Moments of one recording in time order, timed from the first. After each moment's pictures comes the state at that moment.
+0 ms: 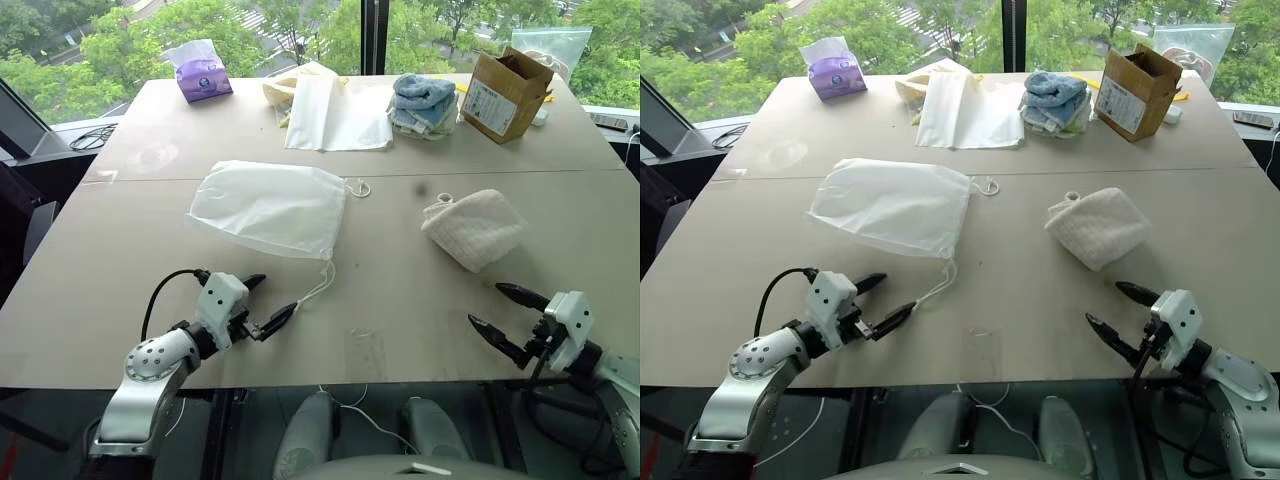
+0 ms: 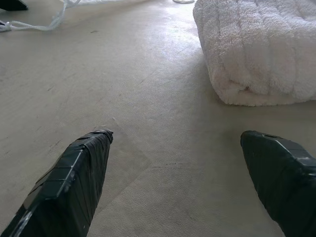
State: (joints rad) left arm 0.16 0.57 0.11 -0.19 -0.30 0.17 -0.74; right arm 0.28 -0.56 -0.21 -0.18 0.41 -0.01 0.89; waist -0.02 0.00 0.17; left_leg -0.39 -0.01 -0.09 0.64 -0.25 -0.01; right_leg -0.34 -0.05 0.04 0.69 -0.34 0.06
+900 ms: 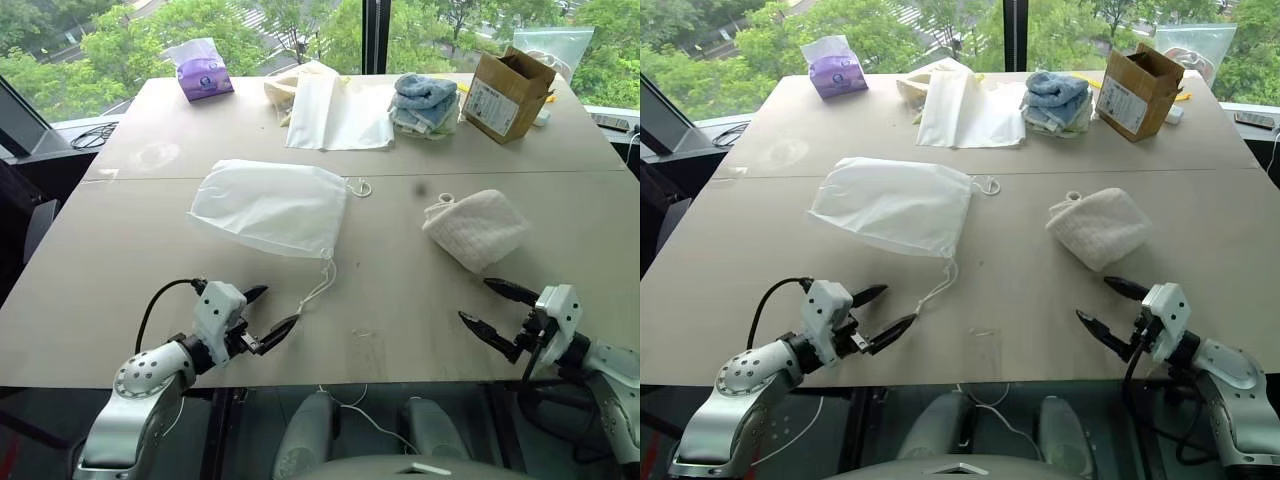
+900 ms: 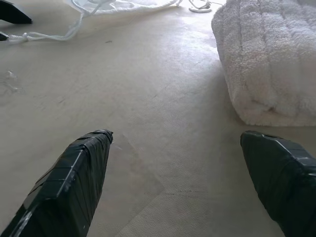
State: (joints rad) left arm 0.24 0.58 0.13 -0.38 -0.39 0.31 -0.74; right arm 0.21 -0.55 -0.17 -0.15 0.42 0.00 0.94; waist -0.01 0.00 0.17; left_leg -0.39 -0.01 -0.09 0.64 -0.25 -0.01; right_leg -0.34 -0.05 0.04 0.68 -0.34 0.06
